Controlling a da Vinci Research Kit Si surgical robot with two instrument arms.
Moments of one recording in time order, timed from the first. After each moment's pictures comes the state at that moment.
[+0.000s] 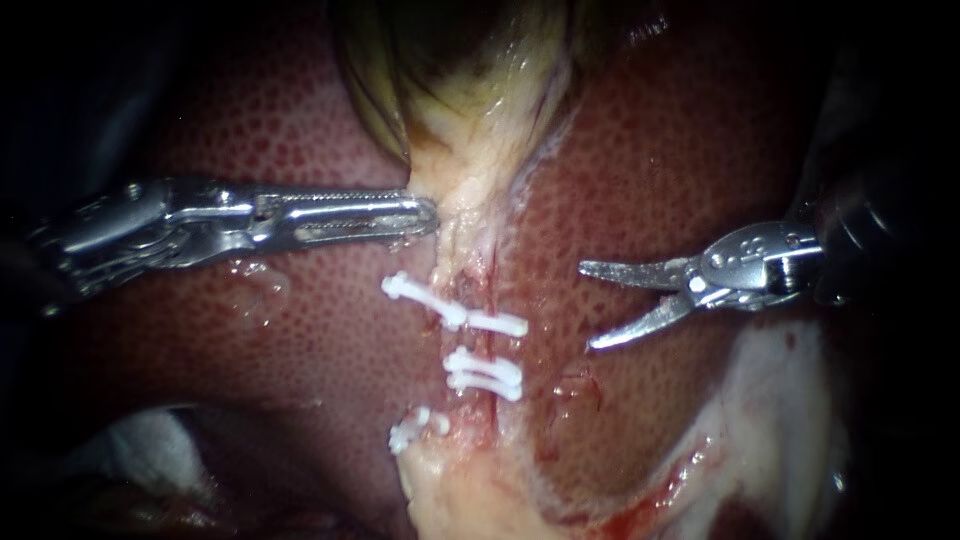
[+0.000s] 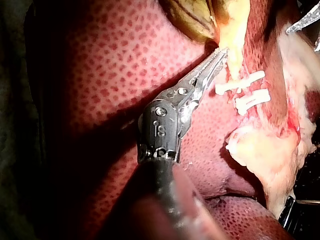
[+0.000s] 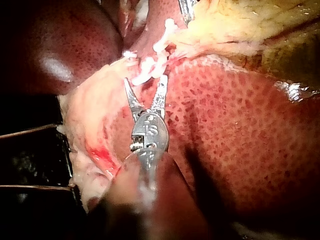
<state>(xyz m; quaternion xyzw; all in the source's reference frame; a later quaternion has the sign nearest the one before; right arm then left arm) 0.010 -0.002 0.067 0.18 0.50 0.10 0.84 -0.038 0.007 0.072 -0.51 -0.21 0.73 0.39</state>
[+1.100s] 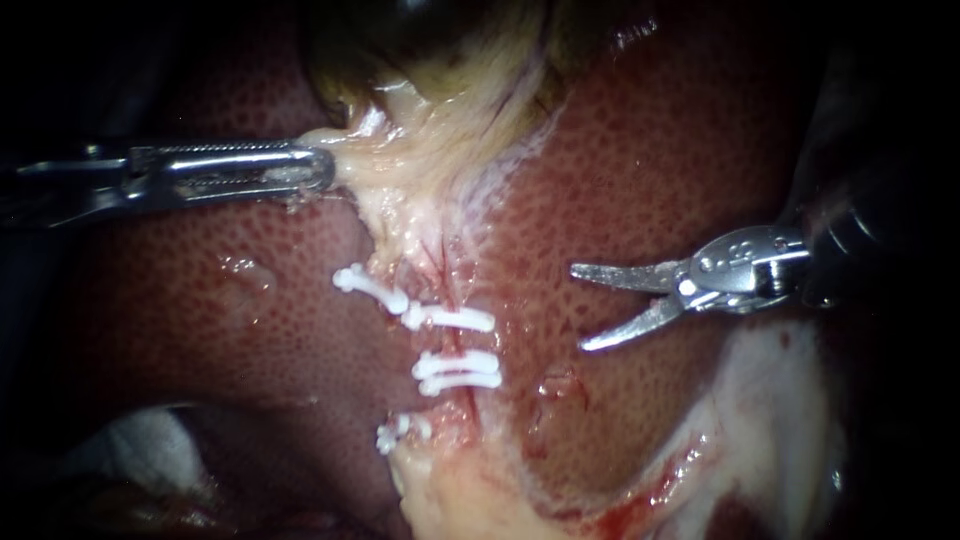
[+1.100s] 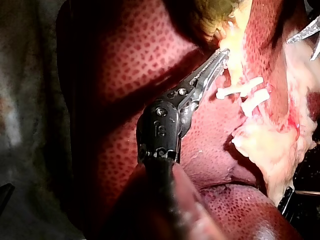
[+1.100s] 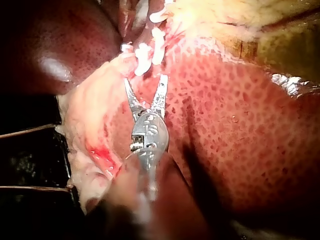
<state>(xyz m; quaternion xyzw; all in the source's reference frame) 0.011 -0.003 0.069 0.18 0.50 0.10 0.84 -0.030 0.010 0.062 -0.53 -0.19 0.72 0.40</state>
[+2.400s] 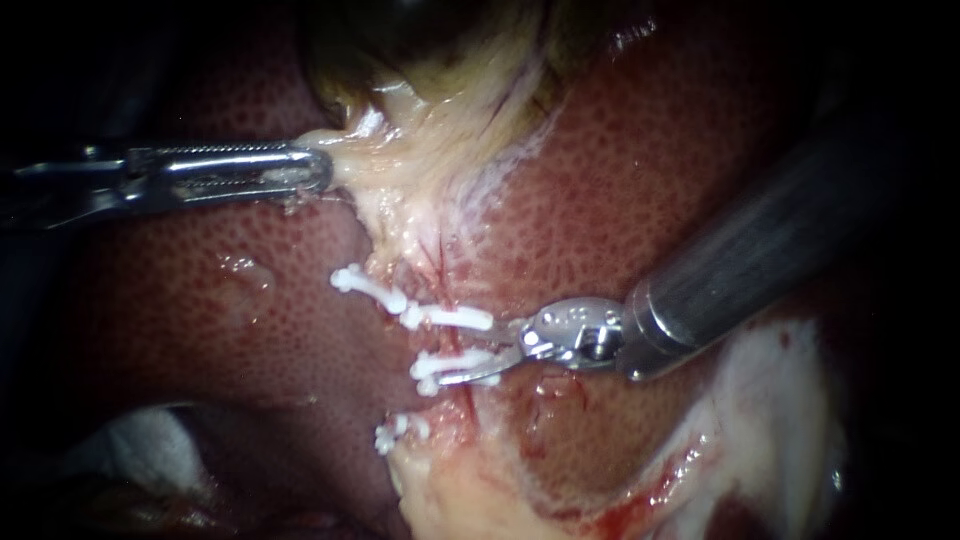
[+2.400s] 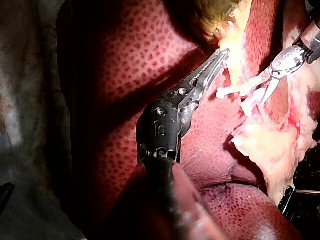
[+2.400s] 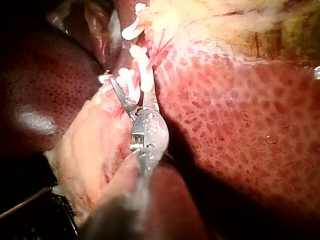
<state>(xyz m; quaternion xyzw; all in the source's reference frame) 0.022 -0.010 0.082 0.35 0.48 0.13 0.80 -0.030 0.010 0.062 -0.53 -0.19 0.72 0.40</state>
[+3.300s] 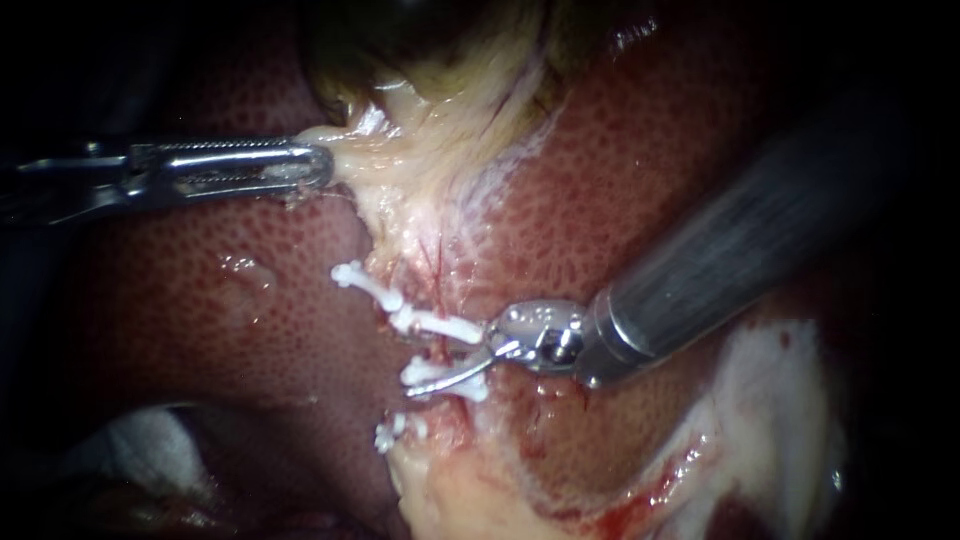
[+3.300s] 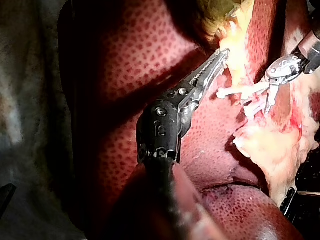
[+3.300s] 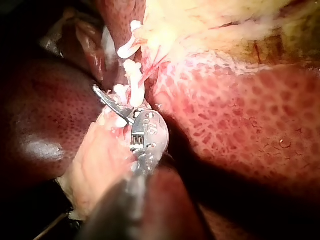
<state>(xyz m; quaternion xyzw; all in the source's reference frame) 0.025 -0.010 0.082 0.45 0.51 0.13 0.72 -0.030 0.011 0.062 -0.53 -0.18 0.72 0.41</state>
